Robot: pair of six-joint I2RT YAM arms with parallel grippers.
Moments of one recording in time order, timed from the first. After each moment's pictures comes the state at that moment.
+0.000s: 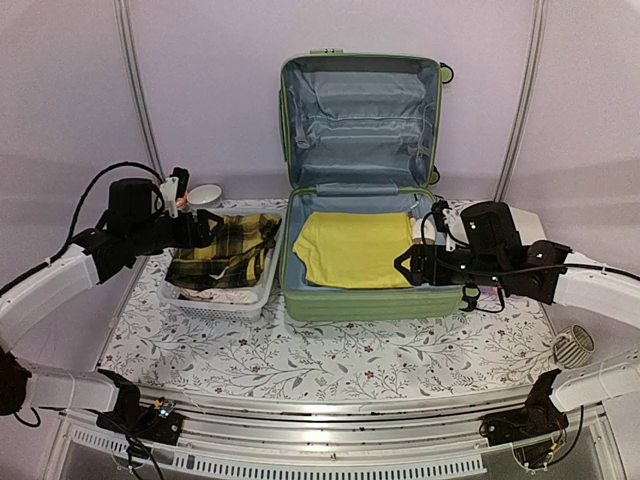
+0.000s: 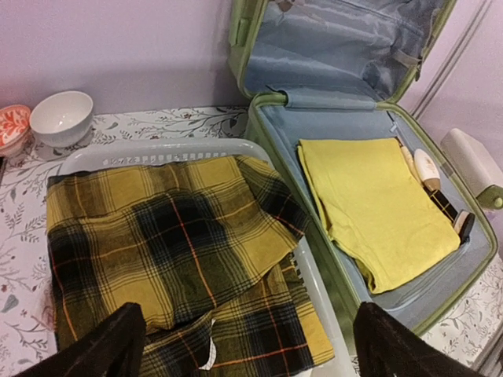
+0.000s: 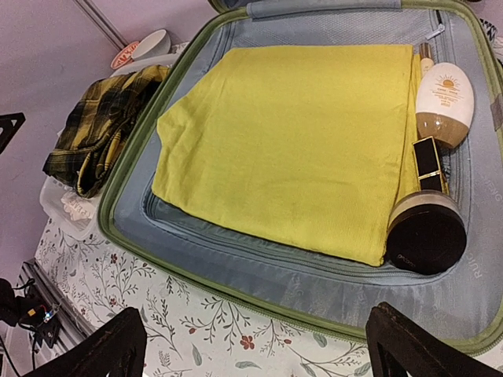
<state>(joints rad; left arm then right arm) -0.34 1.11 0.89 -0.20 0.10 -0.22 0.77 1.14 0.88 -0.33 0.09 0.53</state>
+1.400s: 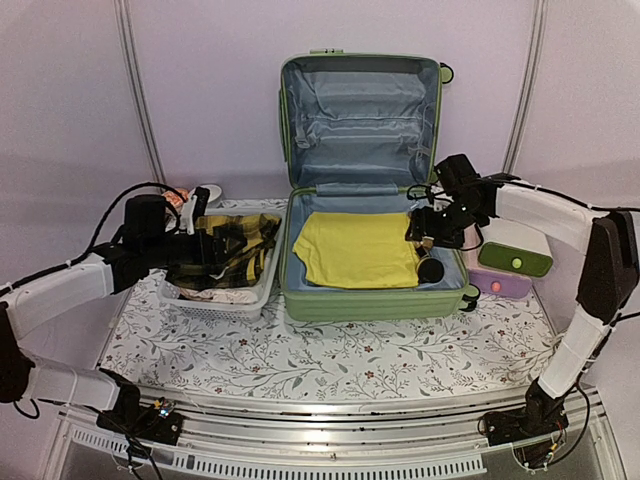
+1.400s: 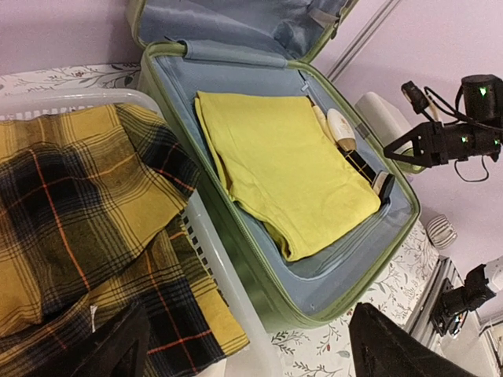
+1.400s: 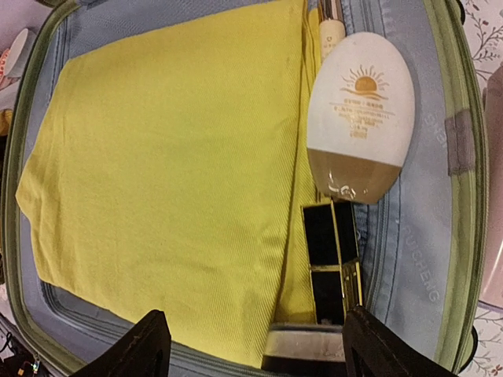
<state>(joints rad) -0.36 1.17 0.77 -0.02 0.41 -0.35 0.43 1.69 1.41 -0.69 -0.07 0.45</state>
